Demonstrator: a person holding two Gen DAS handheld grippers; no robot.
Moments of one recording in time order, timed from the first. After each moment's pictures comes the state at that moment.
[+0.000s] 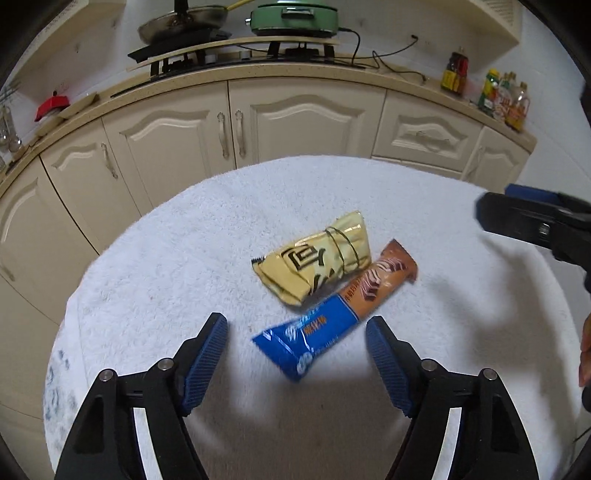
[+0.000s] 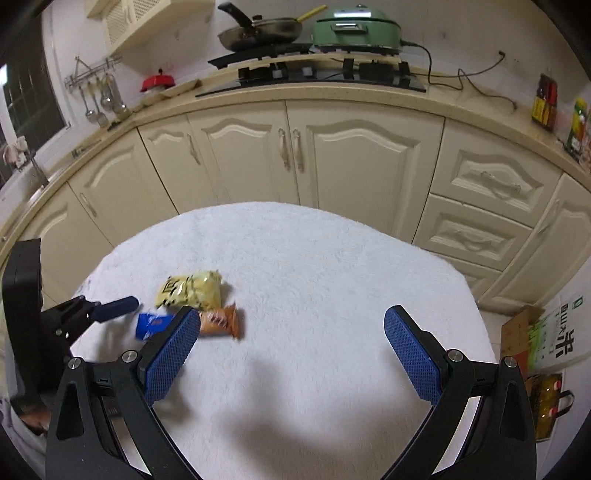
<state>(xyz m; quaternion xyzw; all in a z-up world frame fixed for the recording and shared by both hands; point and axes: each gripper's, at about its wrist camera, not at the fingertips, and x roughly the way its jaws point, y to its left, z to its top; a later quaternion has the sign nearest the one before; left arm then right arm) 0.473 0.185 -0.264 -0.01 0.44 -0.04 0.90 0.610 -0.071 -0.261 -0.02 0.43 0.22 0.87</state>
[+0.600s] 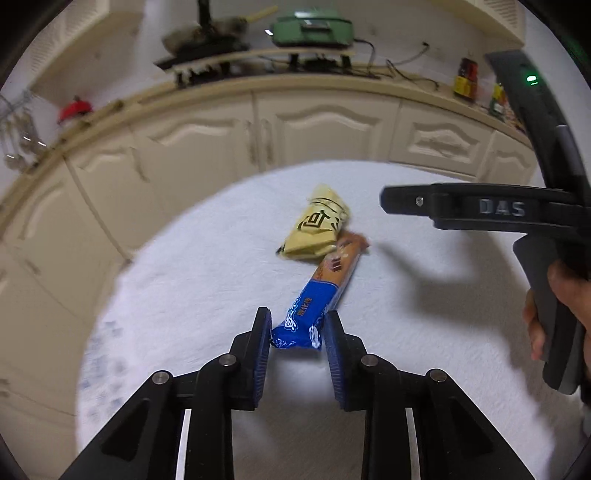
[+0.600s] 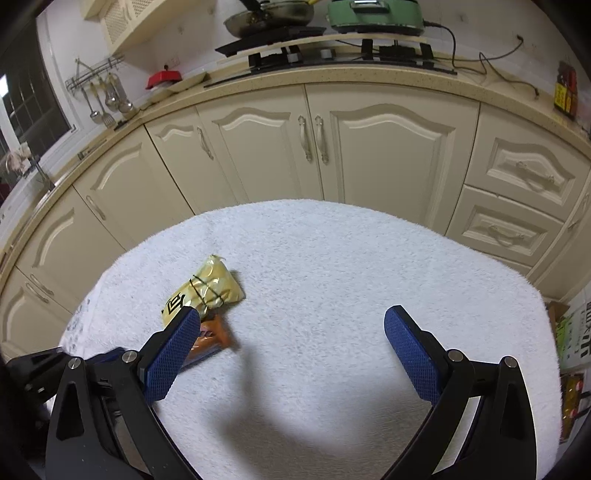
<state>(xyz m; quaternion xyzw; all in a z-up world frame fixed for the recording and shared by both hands) 0.480 0.177 -0.240 0.01 0.42 0.02 0.91 0.637 -0.024 -0.291 0.02 0.45 0.24 0.86</state>
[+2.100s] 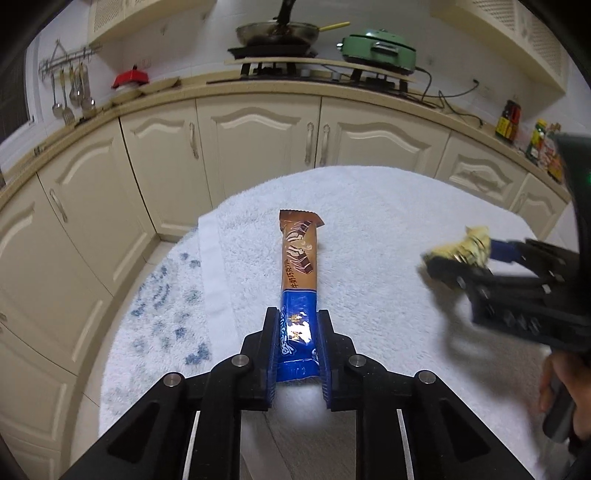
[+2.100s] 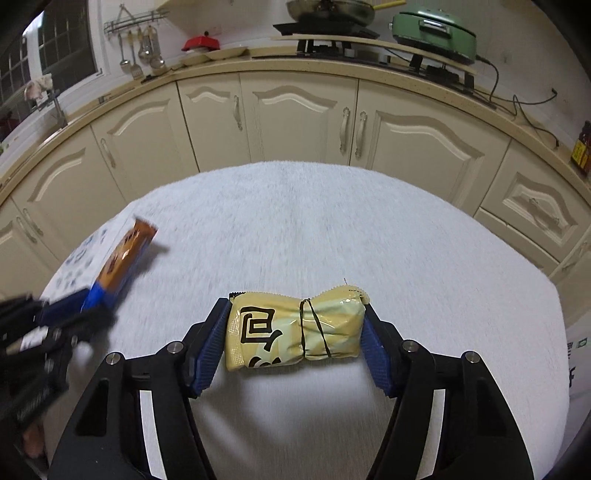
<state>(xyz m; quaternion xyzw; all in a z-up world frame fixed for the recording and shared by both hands) 0.439 0.205 -0.263 -0.07 0.40 0.08 0.91 0.569 0.031 -0.302 -0.09 0.43 0.27 0.86</state>
